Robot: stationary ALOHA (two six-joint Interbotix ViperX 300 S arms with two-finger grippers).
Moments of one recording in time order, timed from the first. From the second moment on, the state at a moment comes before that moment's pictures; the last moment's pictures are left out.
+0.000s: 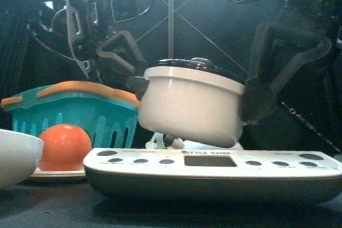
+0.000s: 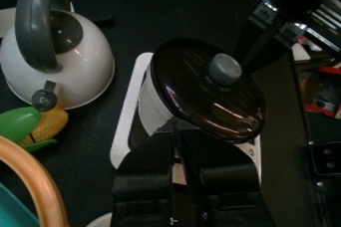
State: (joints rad) left arm -0.27 -0.11 0.81 -0.82 -0.29 0.44; right arm 0.60 0.19 0.47 -1.01 0.80 1.94
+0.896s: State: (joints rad) left arm -0.30 -0.13 0.88 -0.99 -0.20 0.44; right arm 0.60 0.14 0.51 -1.02 0.91 1.93
